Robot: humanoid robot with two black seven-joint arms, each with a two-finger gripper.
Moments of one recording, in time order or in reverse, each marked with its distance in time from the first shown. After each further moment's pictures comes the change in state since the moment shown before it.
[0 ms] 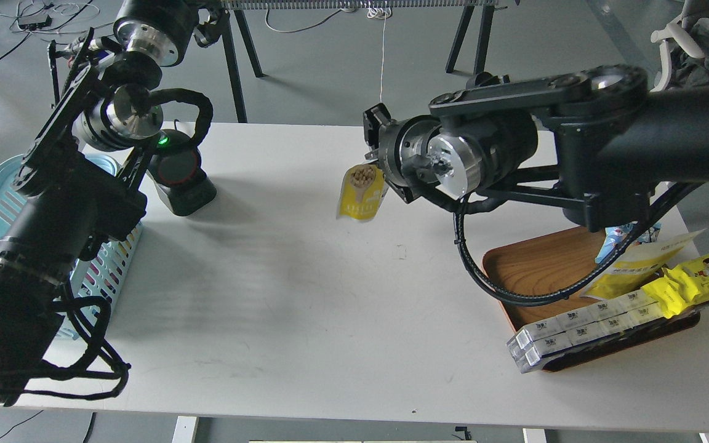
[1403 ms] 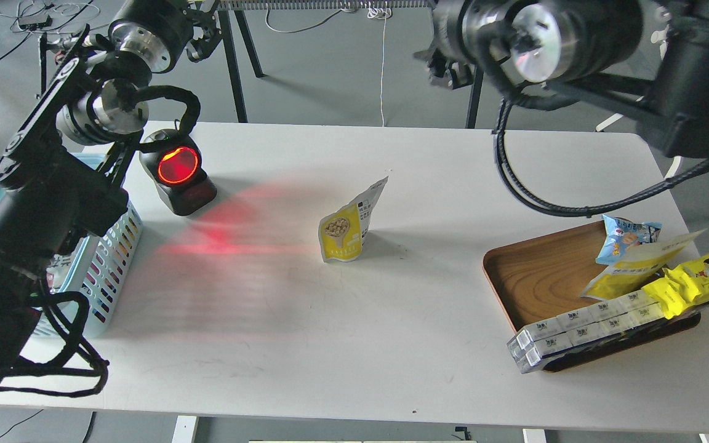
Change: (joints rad) left arm -0.045 0.103 0.106 -0.002 0.023 0.027 0.144; right arm -0.088 -0.381 0.393 -0.068 -0.211 0.020 0.048
